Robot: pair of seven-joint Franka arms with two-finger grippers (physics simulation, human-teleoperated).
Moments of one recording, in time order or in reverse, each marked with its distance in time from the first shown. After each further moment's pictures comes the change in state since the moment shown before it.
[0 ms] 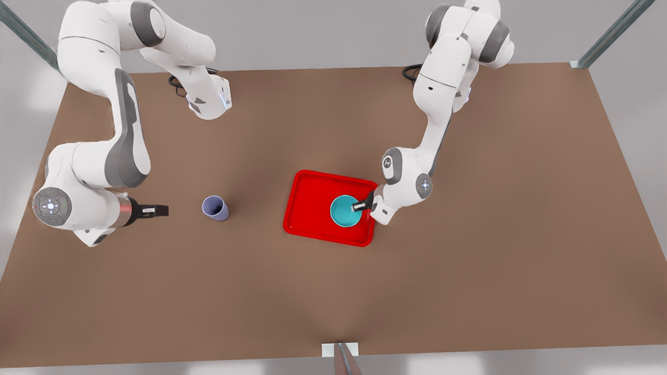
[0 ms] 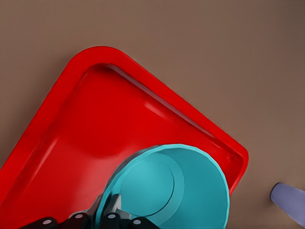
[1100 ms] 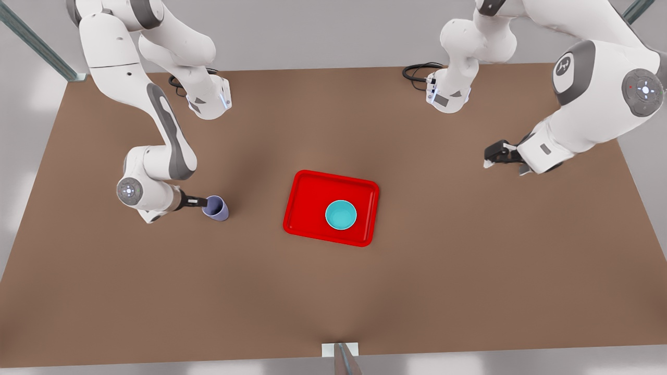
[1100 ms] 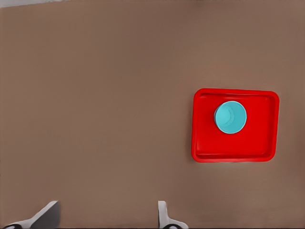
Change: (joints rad) left arm 0.392 -0.431 0.106 0.510 0.869 -0.987 0.238; right arm -0.028 -0.135 0.009 -0.757 0.138 0.667 0.099
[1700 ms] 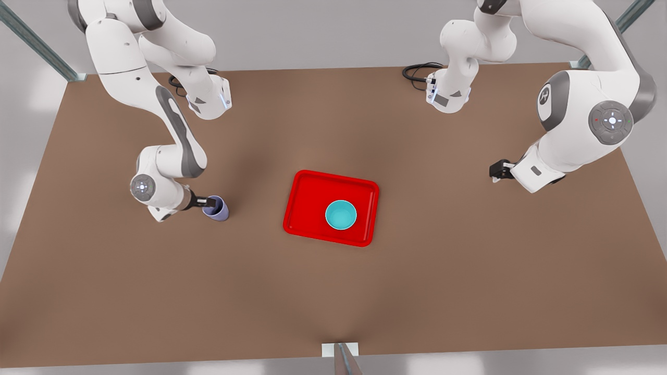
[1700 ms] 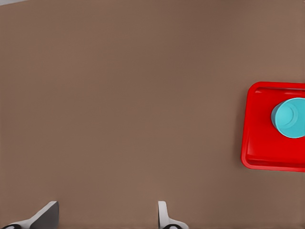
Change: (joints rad) left arm -0.004 0.027 -0.007 -0.070 0.139 0.045 0.000; right arm 0.032 0.015 0.002 -0.066 0.004 0.137 0.002
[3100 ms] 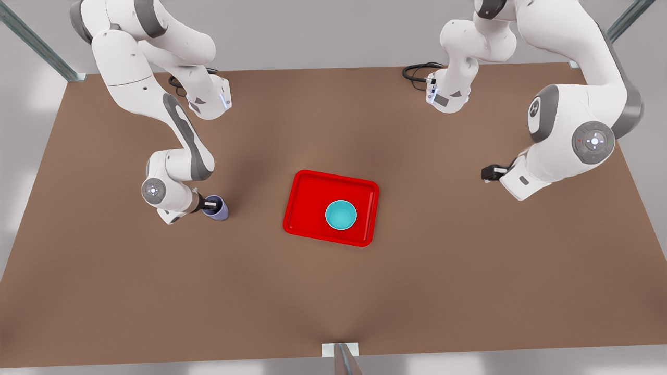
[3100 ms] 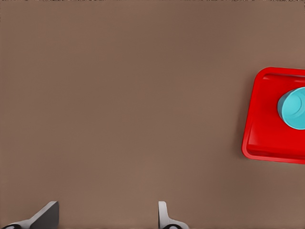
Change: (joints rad) left arm -0.007 0.041 0.000 0.000 -0.006 -0.054 -0.044; right arm 0.030 0.061 0.000 0.003 0.000 0.066 0.000
